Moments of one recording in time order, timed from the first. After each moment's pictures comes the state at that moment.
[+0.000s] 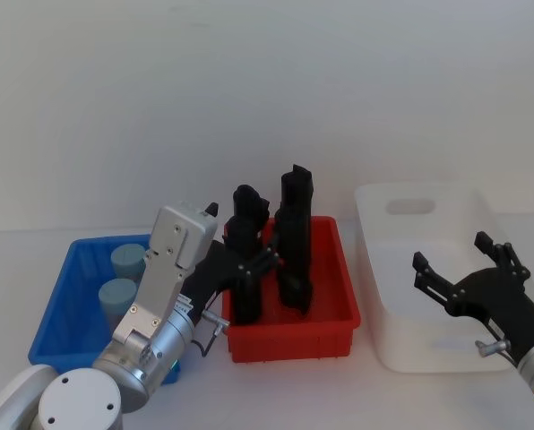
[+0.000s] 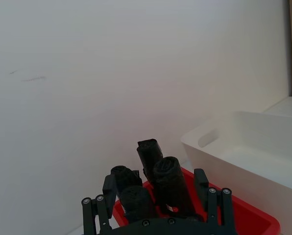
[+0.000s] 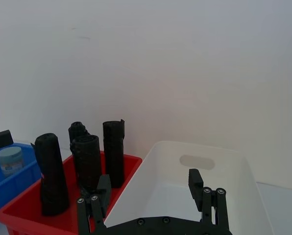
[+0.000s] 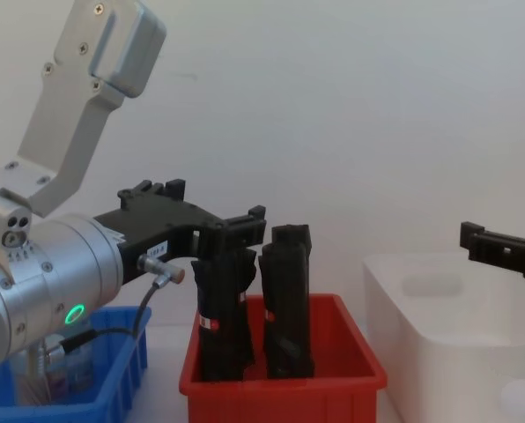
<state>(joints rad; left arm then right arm) -0.24 0.38 0.45 -1.63 -0.20 0.01 -0.01 -0.01 0.34 -0.23 -1.77 0.29 0.03 0.07</state>
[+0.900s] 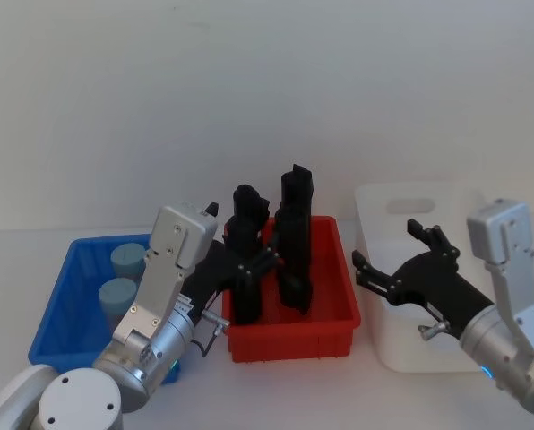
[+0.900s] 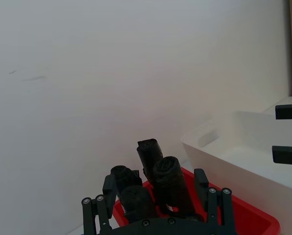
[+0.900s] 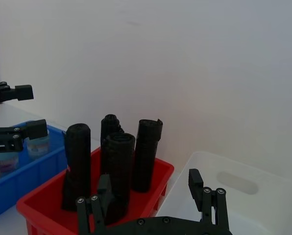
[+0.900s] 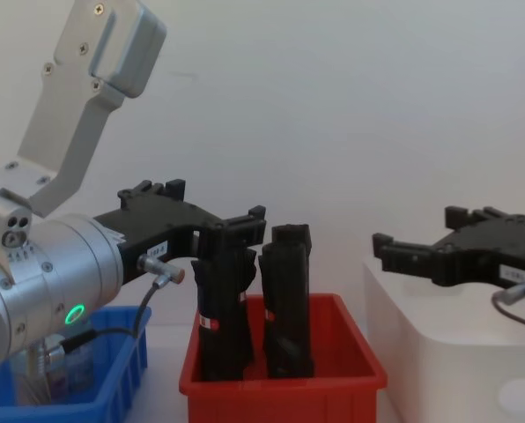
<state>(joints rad) -0.24 0.38 0.45 -1.63 -0.20 0.01 -0.01 0.13 0.25 -0.27 -1.63 0.12 0.06 0.22</state>
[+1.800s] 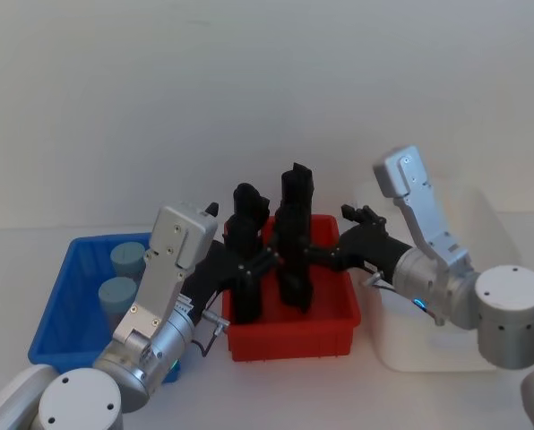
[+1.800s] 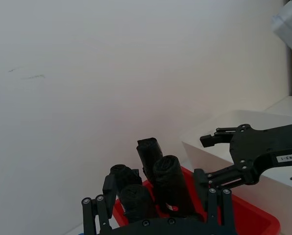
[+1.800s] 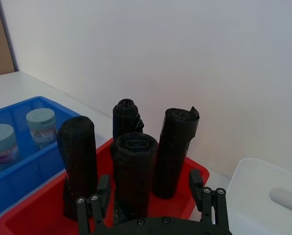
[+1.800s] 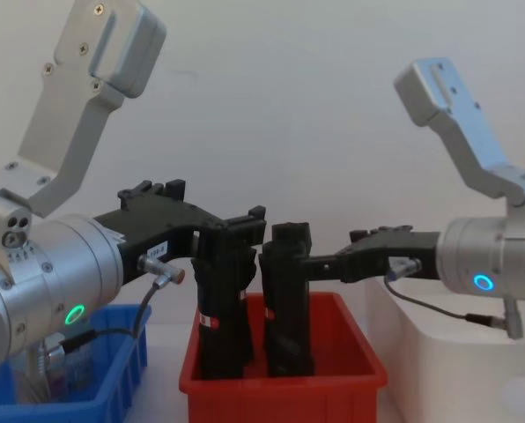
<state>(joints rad) -0.24 0.38 0.45 -1.63 -0.20 0.01 -0.01 0.48 0.09 -0.31 -1.22 0.02 0.20 0.41</state>
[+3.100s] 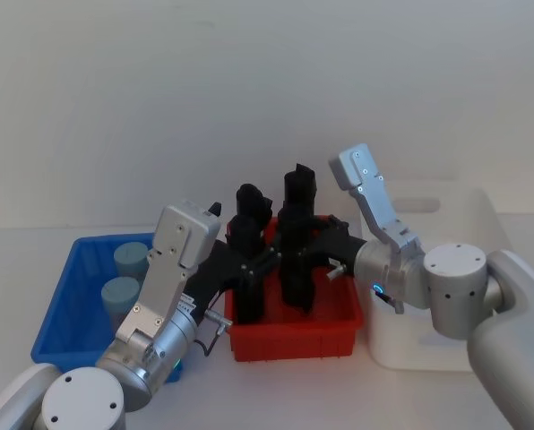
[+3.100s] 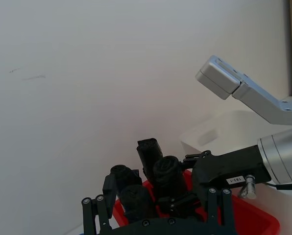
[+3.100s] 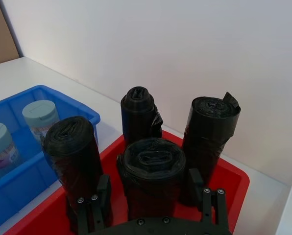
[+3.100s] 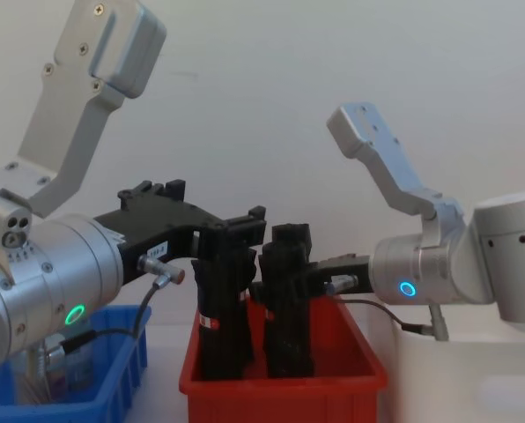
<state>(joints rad) -0.24 0.38 0.45 -1.63 -0.20 0.01 -0.01 0.71 -0.02 -0.35 -0.83 0.03 0.18 0.44</state>
